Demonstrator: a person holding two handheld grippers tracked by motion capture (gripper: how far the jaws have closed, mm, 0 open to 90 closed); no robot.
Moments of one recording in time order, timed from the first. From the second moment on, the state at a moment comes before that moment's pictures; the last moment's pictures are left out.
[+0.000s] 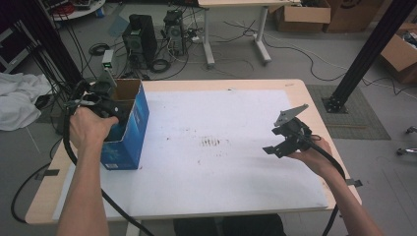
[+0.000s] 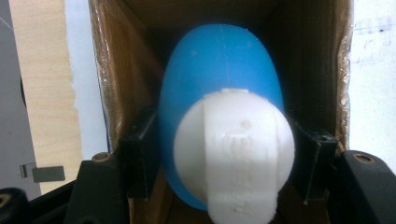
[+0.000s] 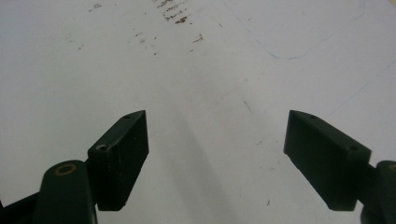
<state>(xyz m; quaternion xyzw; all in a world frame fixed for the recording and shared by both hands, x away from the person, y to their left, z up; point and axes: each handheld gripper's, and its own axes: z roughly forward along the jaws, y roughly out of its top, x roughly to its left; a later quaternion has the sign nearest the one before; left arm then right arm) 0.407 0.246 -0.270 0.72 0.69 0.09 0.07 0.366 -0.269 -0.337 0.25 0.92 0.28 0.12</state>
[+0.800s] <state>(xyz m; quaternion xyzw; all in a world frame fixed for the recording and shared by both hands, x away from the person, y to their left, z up) 0.410 0.242 -0.270 0.72 0.69 0.09 0.06 0.366 -0.271 -0.339 0.25 0.92 0.28 0.11</state>
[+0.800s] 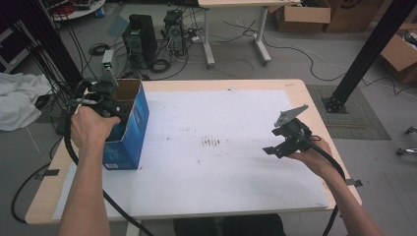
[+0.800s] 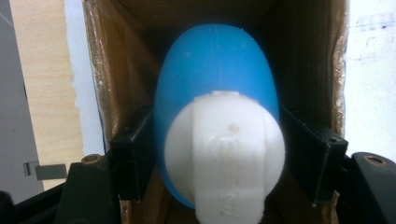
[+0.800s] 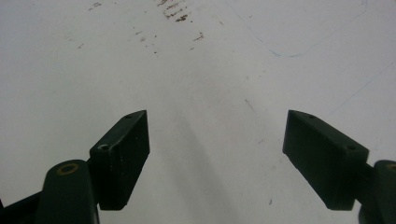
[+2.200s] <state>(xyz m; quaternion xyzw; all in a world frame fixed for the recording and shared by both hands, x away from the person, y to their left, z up) 0.409 0.190 -0.185 0.76 0.62 0.14 0.09 0.365 -0.270 -0.337 0.25 0.92 0.28 0.12</state>
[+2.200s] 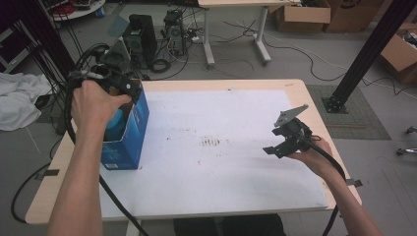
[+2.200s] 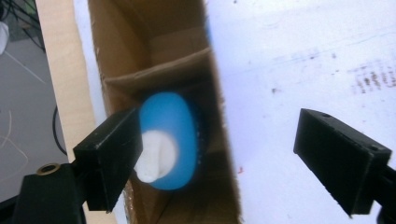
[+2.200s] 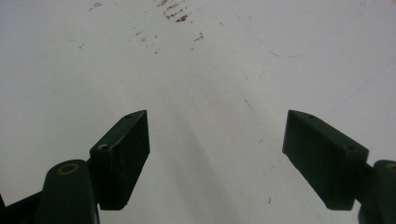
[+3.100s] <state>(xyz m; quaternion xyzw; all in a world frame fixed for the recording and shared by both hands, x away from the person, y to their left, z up) 0.400 0.092 -0.166 0.86 0.47 0.15 0.10 0.364 -0.276 -0.328 0.26 0.92 0.27 0.13</state>
